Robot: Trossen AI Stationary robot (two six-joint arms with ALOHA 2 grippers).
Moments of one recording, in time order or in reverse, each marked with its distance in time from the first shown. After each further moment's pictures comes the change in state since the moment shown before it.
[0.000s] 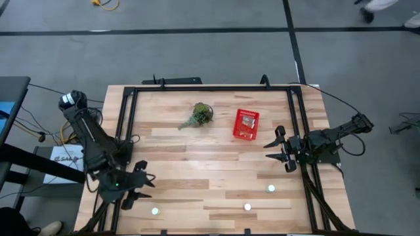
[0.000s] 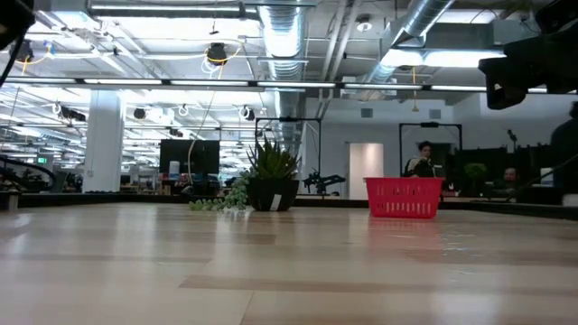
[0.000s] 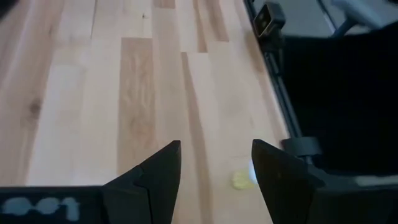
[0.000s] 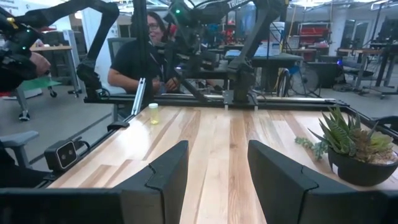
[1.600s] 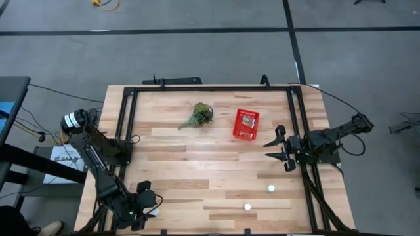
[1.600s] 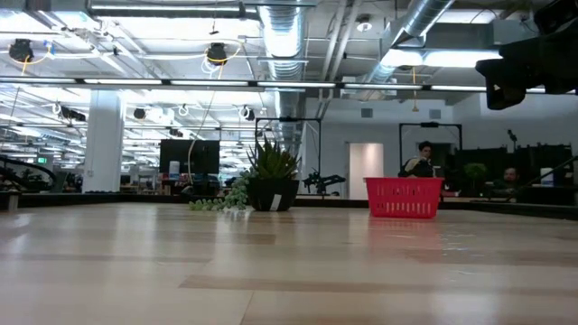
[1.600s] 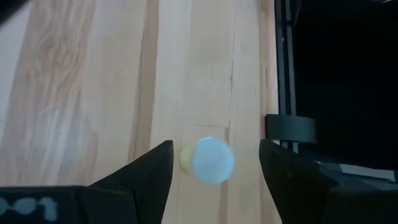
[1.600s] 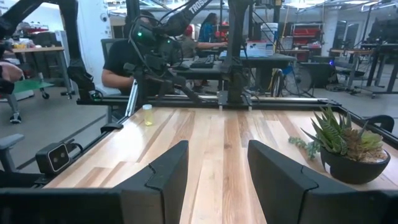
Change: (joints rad) left arm -0.030 0.452 0.163 0.074 0.134 -0.284; right arm 0.000 0.000 0.000 0.002 0.025 0.000
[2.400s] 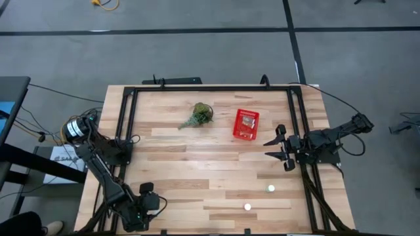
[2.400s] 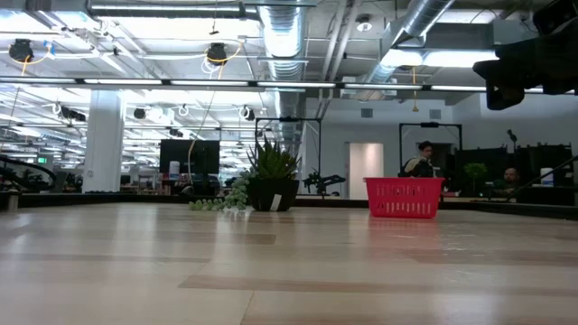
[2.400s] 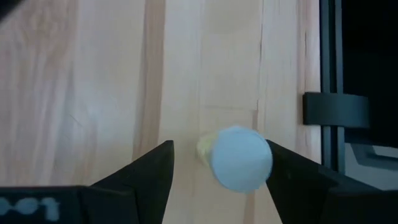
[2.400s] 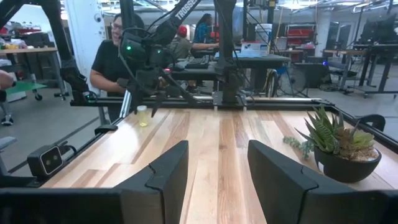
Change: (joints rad) left arm 0.033 0.124 0.028 -0.020 0.065 0.030; right arm 0.000 0.000 0.000 0.002 0.023 0.000
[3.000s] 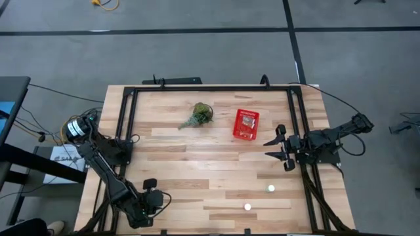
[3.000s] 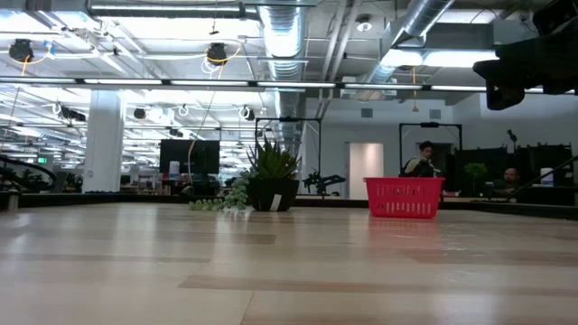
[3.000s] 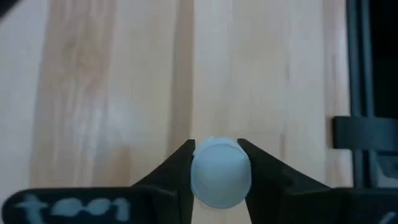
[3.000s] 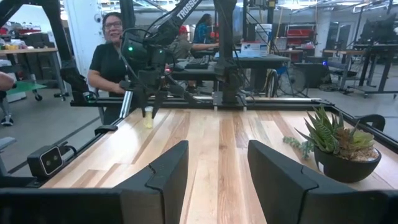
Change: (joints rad) left arm 0.059 0.000 0.001 -0.027 -0.029 0.064; right arm 0.000 0.000 0.000 0.003 0.000 0.000
